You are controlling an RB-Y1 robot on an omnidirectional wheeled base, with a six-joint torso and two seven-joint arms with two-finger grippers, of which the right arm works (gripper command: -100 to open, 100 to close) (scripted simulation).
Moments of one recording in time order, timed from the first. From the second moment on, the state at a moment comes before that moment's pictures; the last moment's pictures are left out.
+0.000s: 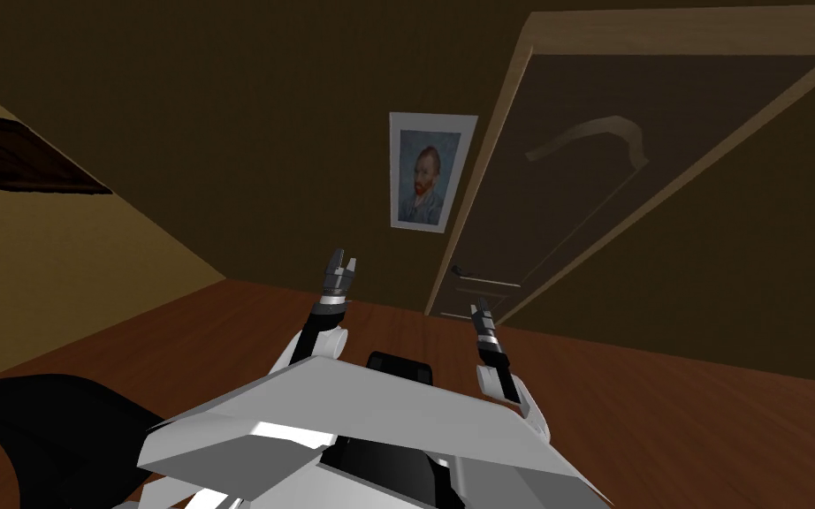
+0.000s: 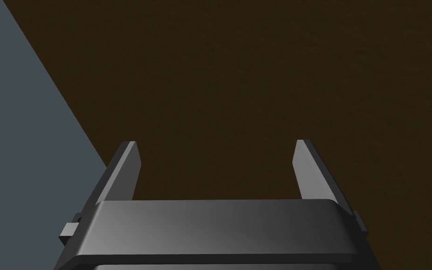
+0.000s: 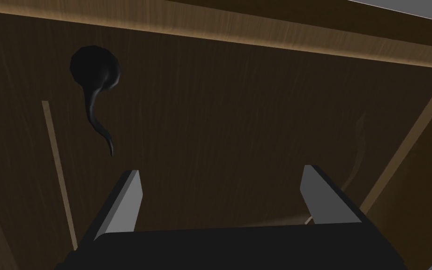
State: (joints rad) arm 0.23 -0.26 -0.07 -1.38 0.00 -0.65 -0.14
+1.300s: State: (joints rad) arm 0.14 -0.33 -0.08 -1.08 -0.04 -0.68 -0.20
